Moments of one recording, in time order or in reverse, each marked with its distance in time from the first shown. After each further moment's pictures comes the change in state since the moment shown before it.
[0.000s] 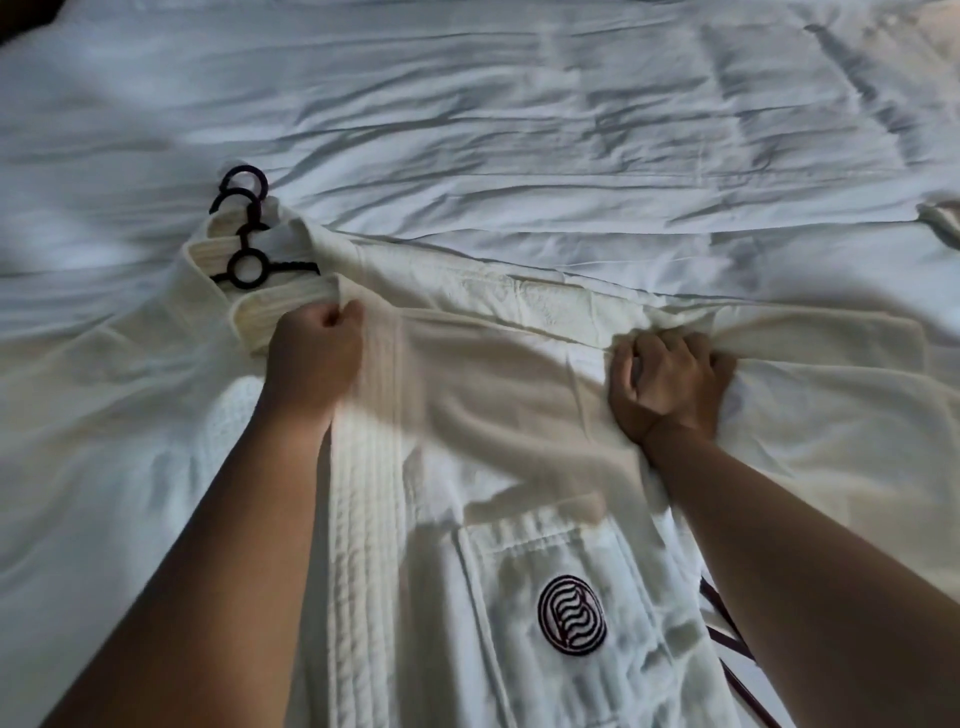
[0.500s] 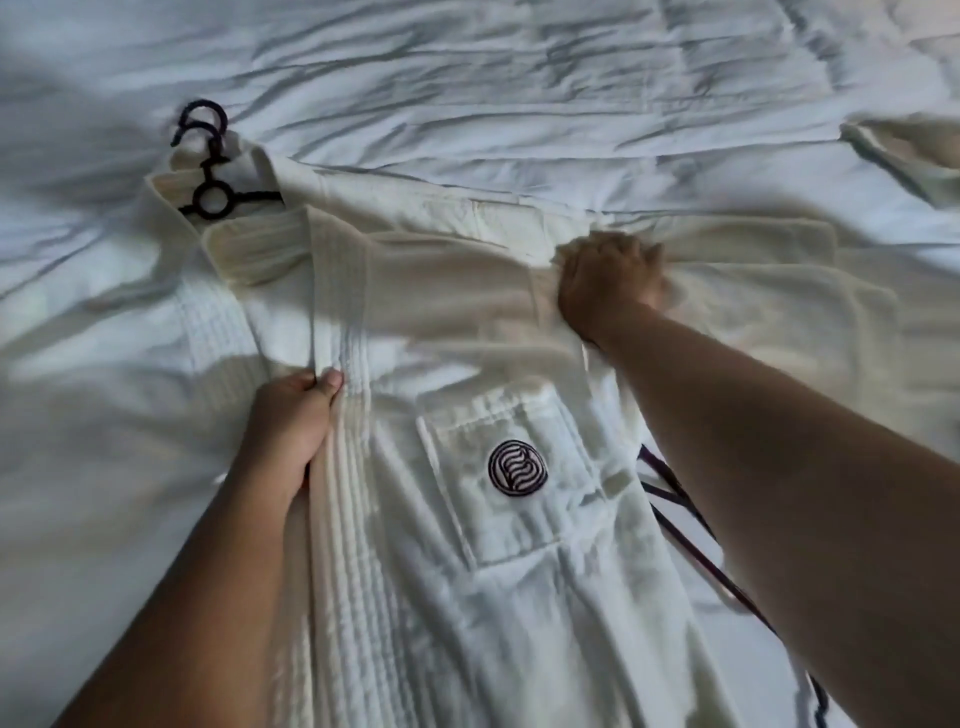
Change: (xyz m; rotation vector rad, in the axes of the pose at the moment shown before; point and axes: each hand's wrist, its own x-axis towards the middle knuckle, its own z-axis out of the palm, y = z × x) left_hand -0.093 -0.085 -0.004 0.008 -0.058 -0.168; right_hand 0.011 -0.025 -0.036 -0.219 -0.348 -0.037
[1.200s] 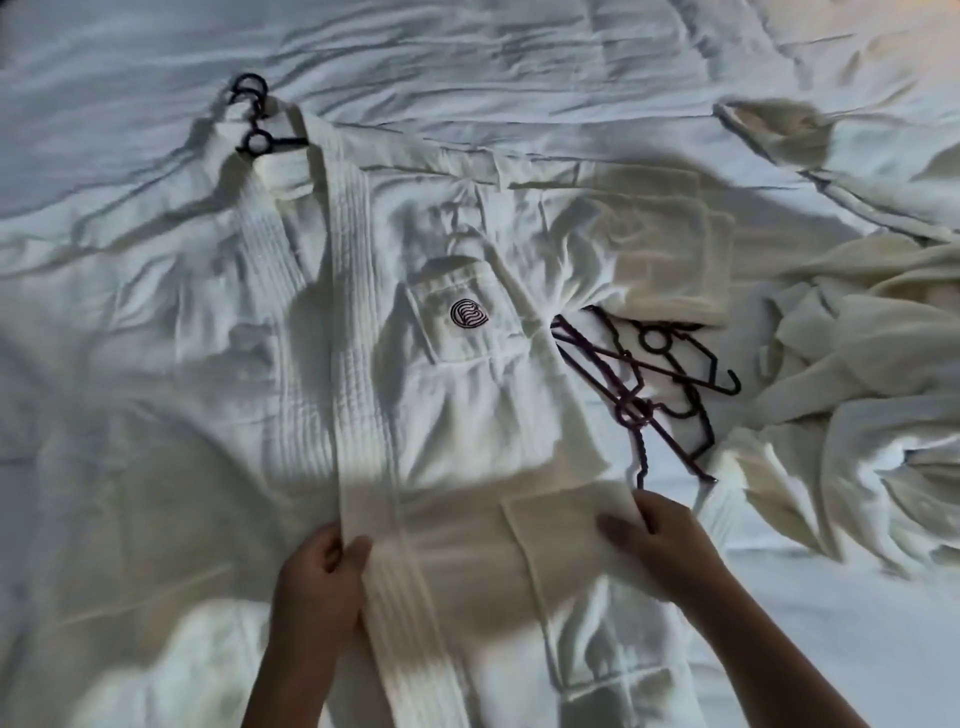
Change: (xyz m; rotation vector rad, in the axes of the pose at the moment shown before) left_hand -0.349 -0.160 -0.061 -0.100 -0.138 -0.096; right_hand -0.468 0.156 -0.027 0.994 -0.500 0.319
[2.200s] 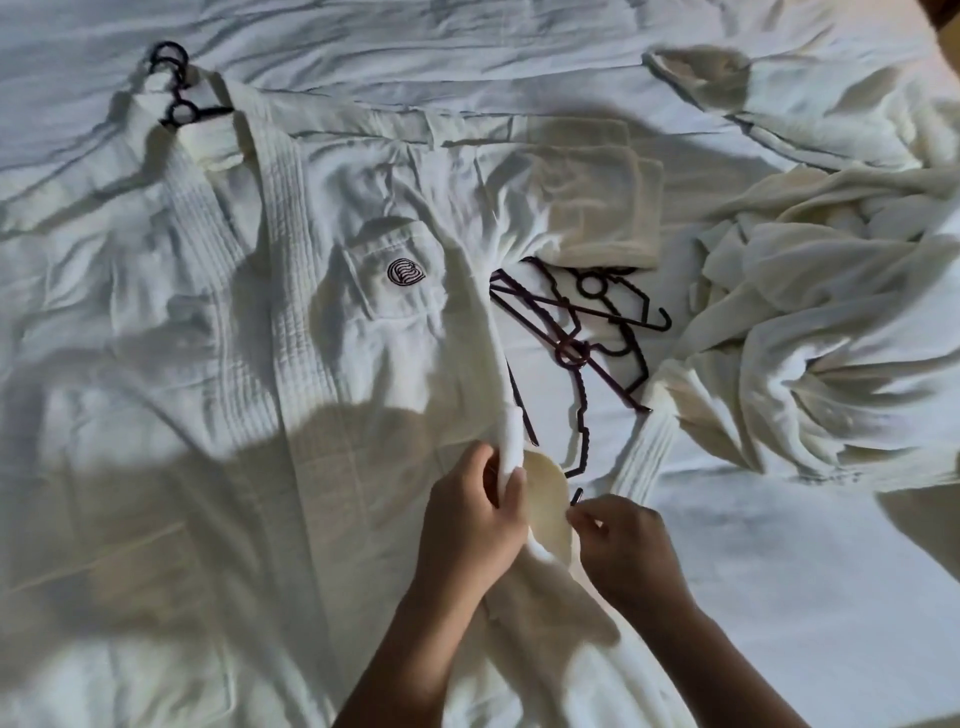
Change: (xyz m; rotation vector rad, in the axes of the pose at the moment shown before) left_hand -0.097 0.065 0.127 0.275 -0.165 0.493; right_hand -0.061 0.058 0.009 -0.289 0.259 -0.246
